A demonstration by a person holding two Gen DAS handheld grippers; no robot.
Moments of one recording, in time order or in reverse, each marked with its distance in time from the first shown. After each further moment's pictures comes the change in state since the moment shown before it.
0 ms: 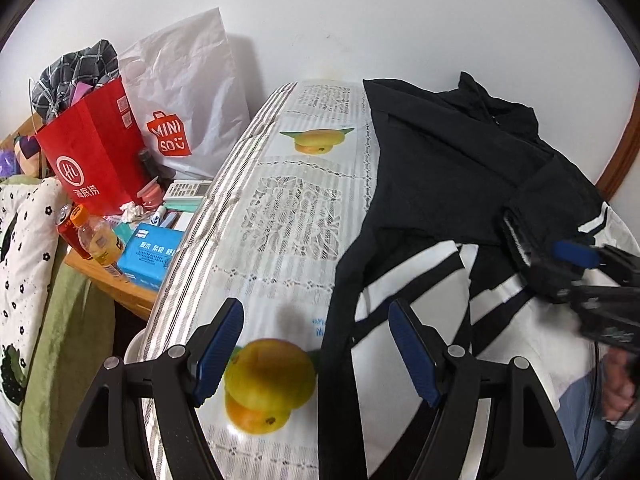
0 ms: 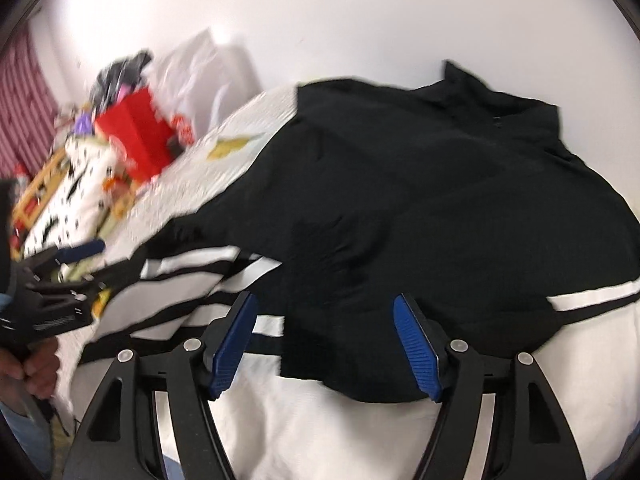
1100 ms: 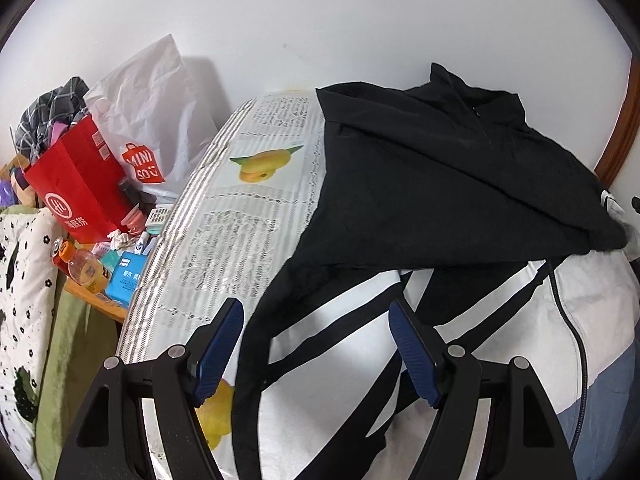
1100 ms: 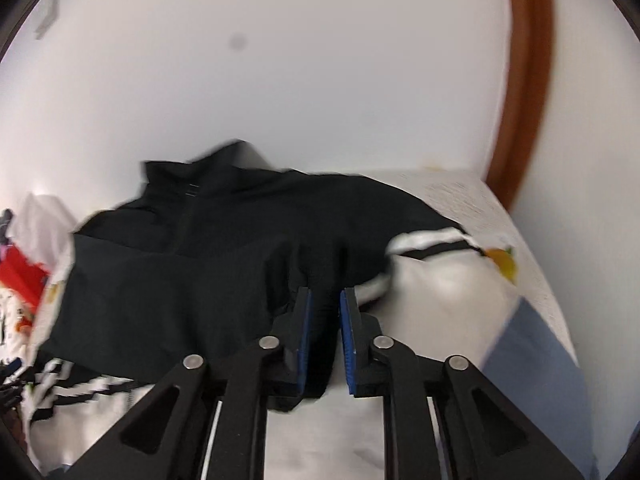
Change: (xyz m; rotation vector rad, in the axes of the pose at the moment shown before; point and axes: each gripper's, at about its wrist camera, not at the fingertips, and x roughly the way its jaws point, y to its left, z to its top) left arm 0.008 -0.064 0.027 0.064 0.000 0.038; right arm -0.134 -0.302 -0.030 0.428 -0.166 -0.356
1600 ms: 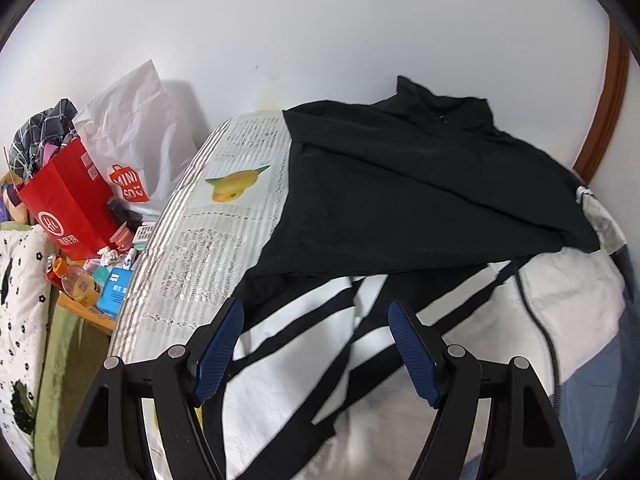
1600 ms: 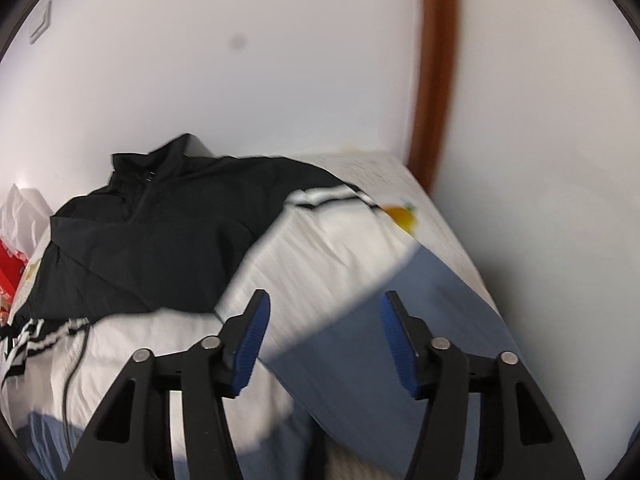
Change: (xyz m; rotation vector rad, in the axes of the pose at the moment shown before) left arm -0.029 -0.024 -0.002 0.032 -0.058 -0.058; right arm -0.071 -0.074 -0.069 0.041 -0.037 -0.123
